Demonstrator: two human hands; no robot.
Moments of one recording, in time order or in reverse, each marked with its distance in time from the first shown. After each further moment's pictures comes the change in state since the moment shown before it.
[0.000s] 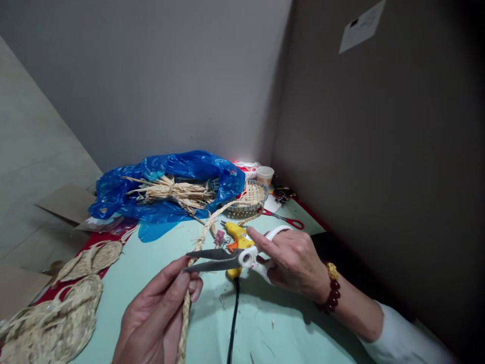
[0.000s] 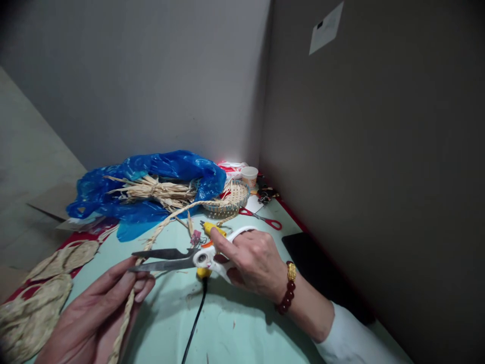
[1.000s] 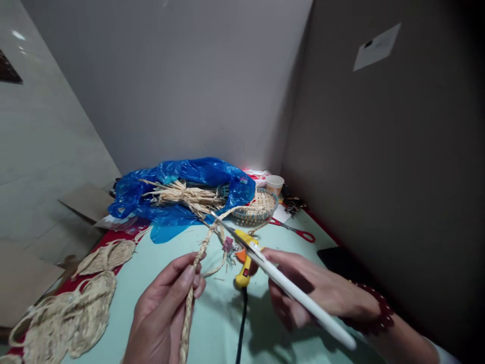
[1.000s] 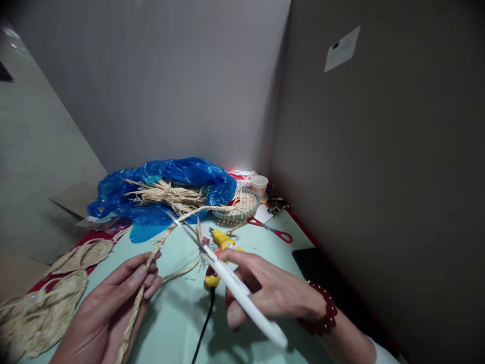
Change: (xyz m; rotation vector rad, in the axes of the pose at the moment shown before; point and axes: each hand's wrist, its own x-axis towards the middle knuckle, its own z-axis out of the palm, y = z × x) left_hand 0.000 0.007 0.002 0.044 -0.070 0.087; right_hand 0.019 0.000 -0.030 1.729 -0.735 0.714
